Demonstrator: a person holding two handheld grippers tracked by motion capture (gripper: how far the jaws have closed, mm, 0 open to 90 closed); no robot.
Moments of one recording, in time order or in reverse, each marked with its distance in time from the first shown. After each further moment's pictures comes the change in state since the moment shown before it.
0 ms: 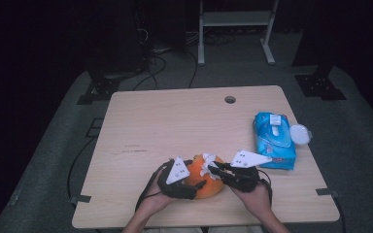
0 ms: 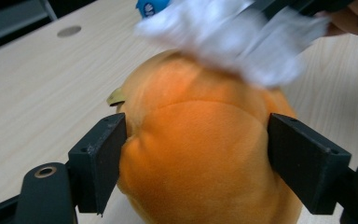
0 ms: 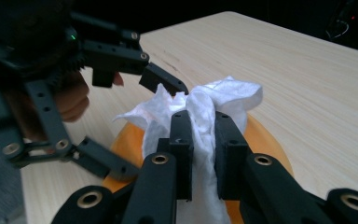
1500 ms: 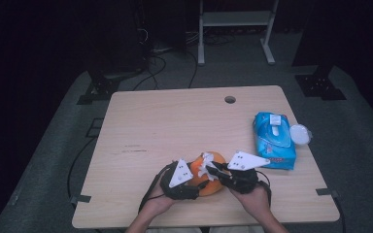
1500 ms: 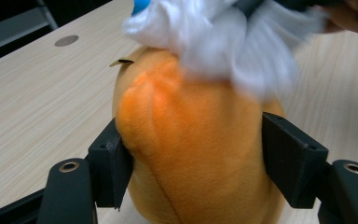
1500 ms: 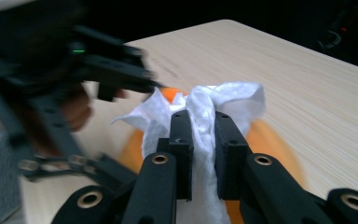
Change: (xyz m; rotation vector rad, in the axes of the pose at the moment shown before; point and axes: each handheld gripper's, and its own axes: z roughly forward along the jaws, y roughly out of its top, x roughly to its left) left arm -0.003 0.000 0.001 -0.035 -0.012 -0.004; right arm 0.009 0.007 -0.003 -0.013 -0.021 -0.042
